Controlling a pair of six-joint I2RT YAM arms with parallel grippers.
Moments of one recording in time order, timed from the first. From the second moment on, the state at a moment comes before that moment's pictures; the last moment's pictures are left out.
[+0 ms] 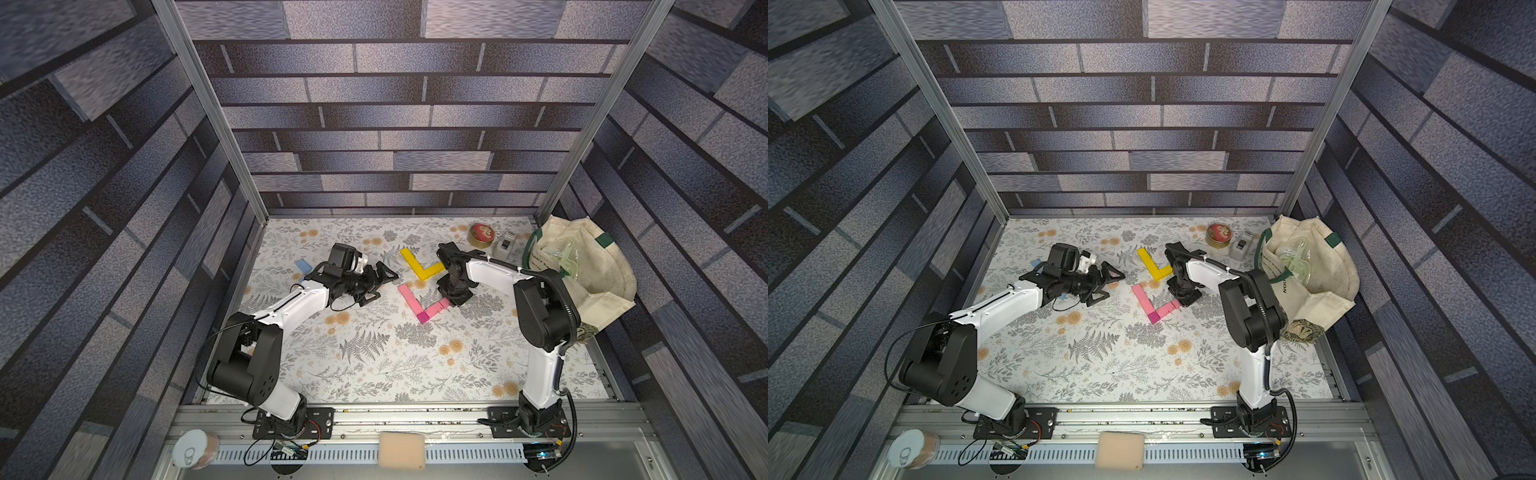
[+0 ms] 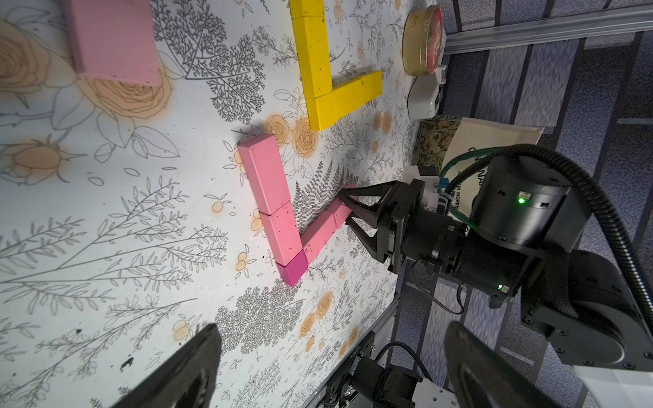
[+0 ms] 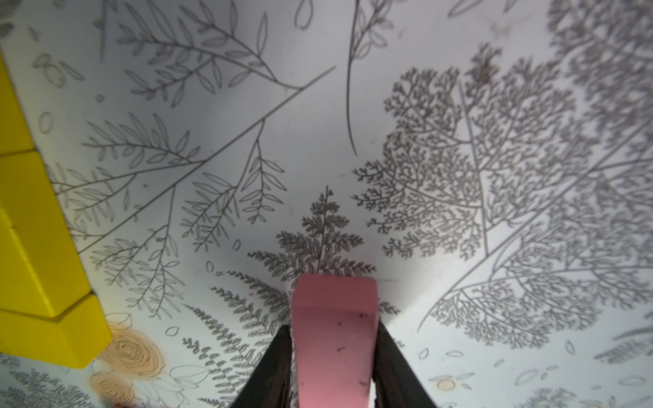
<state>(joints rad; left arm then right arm) -0.36 1.54 0.97 -0.20 0.68 -0.93 0.47 1.97 1.35 -0.81 0.00 1.35</state>
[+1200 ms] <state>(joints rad) -0.36 1.54 0.97 -0.20 0.68 -0.93 0.47 1.97 1.35 -0.81 0.00 1.36</state>
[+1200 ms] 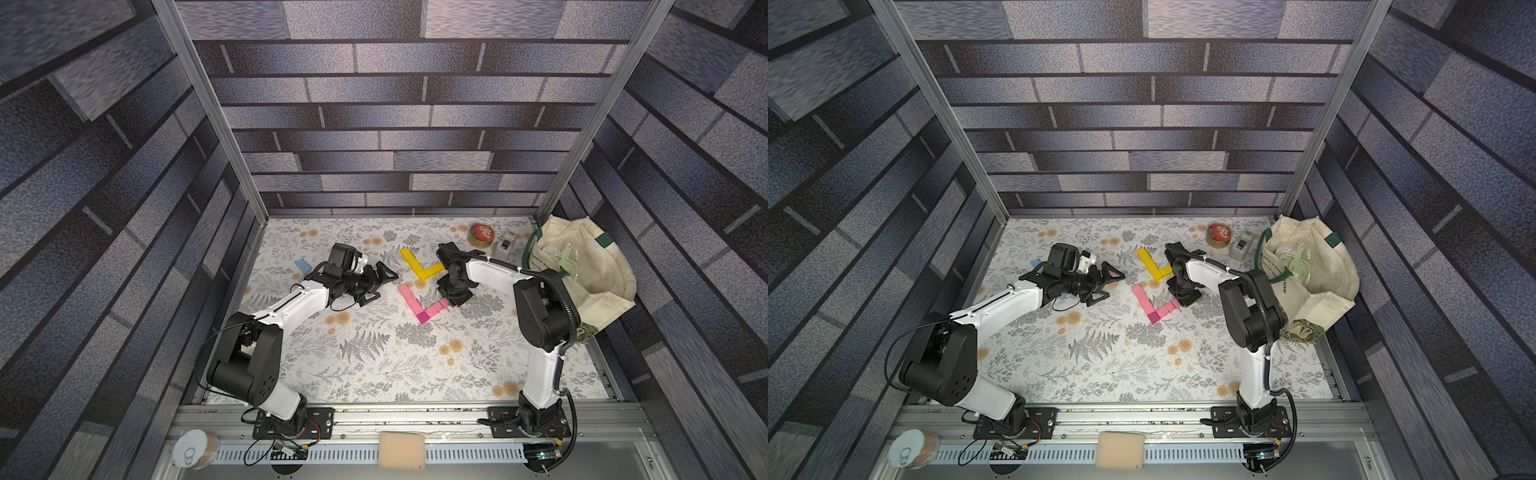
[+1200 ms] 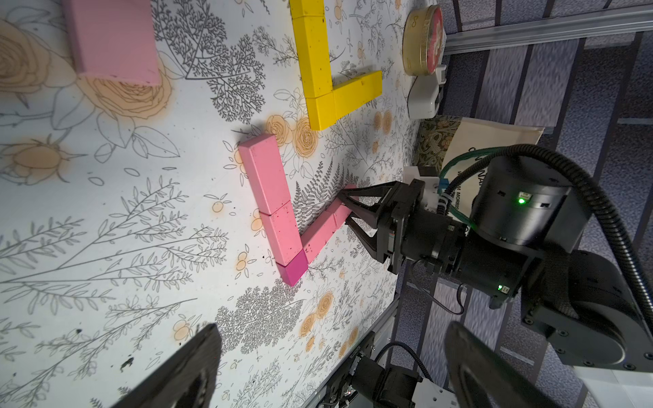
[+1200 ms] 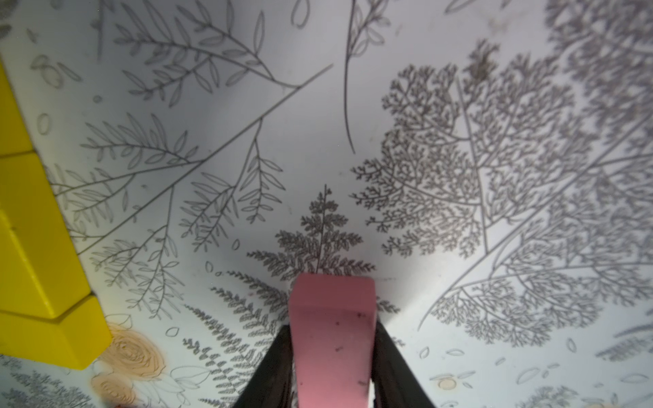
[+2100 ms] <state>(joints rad) -0.36 1.54 0.97 -0.20 0.68 -0.93 0.48 1.98 1.37 -0.82 -0.01 1.36</state>
